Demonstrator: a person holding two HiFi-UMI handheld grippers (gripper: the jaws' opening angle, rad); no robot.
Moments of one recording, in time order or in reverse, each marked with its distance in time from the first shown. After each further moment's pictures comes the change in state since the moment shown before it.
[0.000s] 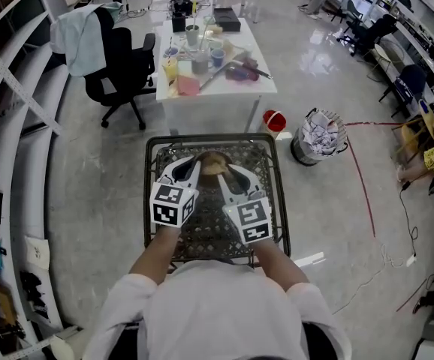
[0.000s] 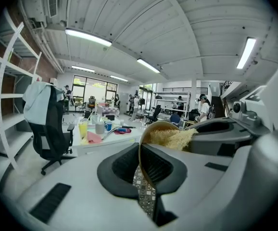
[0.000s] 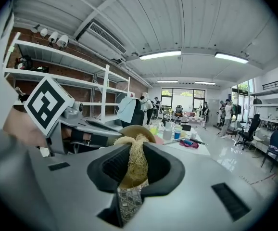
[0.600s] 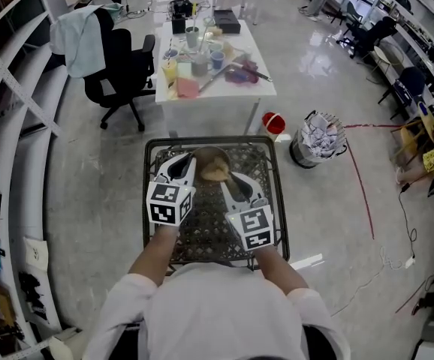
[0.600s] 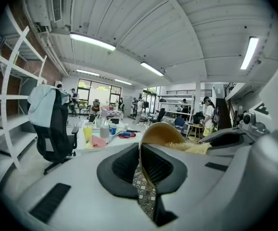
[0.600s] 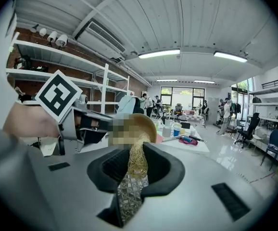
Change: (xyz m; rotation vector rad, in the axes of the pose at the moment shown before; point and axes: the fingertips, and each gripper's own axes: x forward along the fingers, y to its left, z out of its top) left arm 0.001 0.017 0.015 -0.014 -0.043 0.050; right arm -0.007 -0.001 -0.013 0.008 0.019 -0.003
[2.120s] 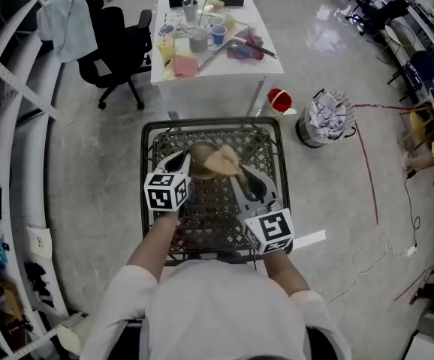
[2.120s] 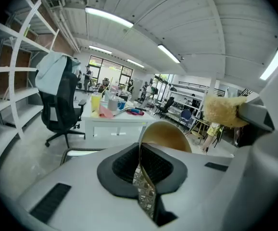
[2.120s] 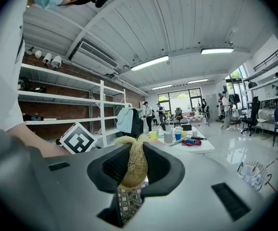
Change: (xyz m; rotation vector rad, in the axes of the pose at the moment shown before) left arm 0.046 0.036 -0.099 -0.190 0.215 0.048; right arm -0.010 -0.029 -0.001 0.156 -0.147 0.024
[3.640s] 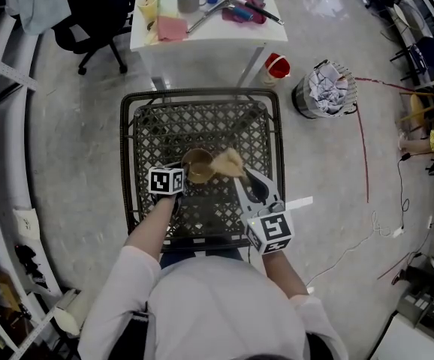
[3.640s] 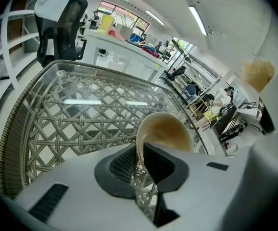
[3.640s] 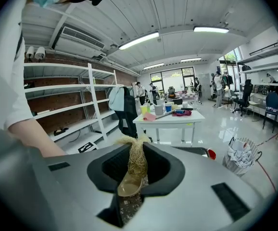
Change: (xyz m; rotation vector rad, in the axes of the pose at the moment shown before) left arm 0.084 0.023 -0.219 -0.239 0.504 -0.073; right arm -0.004 -0.040 -0.098 0.096 0.251 -0.052
